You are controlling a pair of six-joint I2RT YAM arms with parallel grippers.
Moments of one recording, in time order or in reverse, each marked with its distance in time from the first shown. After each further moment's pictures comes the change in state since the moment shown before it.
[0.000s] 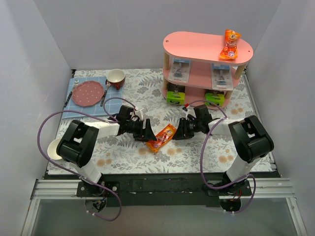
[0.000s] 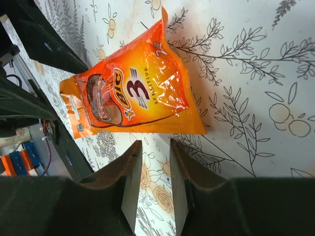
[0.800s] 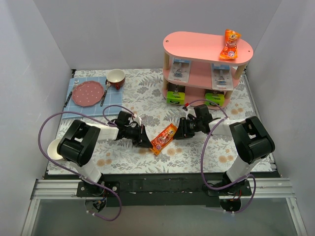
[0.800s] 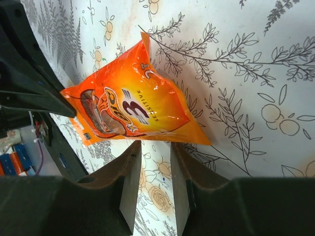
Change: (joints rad) left arm 0.008 0.013 -0.113 0.061 0.086 -0.103; right arm 0.000 -0.014 0.001 -0.008 0.026 -0.023
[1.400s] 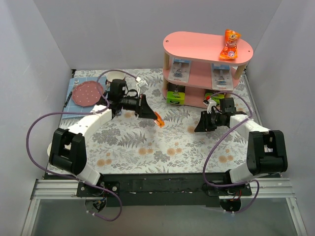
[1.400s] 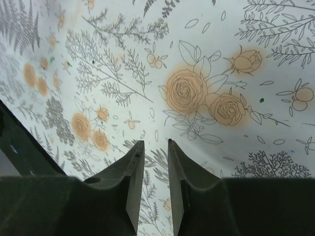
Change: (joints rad) left arm 0.052 -0.132 0.410 -0.172 0.336 0.230; right arm -0.311 -0.191 0.079 -0.412 -0.008 -0.432
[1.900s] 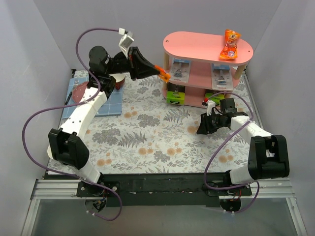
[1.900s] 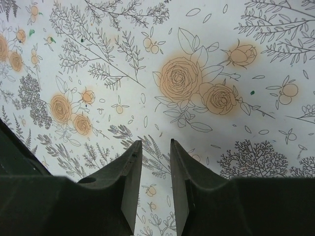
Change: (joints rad) left arm 0.053 0.059 0.498 0.543 0.060 -0.289; right arm -0.004 -0.054 -0.004 -0.103 0.054 -0.203
